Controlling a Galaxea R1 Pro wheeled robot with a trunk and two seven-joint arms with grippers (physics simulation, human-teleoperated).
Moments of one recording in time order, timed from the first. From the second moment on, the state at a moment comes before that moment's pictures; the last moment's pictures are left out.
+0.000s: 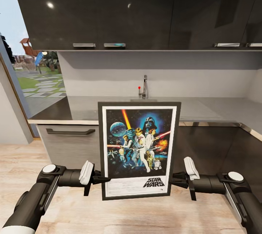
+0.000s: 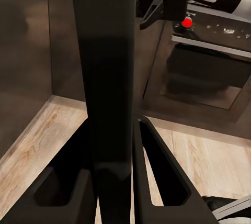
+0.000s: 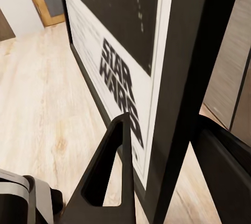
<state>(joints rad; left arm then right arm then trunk) -0.43 0.15 0.03 -1.25 -0.06 0.25 -1.57 -0.35 -0.27 -0.13 -1.29 0.07 0.26 1.53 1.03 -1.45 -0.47</state>
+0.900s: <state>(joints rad) -0.43 0.15 0.03 -1.25 -0.06 0.25 -1.56 -0.37 -0.27 -0.13 -1.29 0.06 0.26 1.54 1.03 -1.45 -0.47</state>
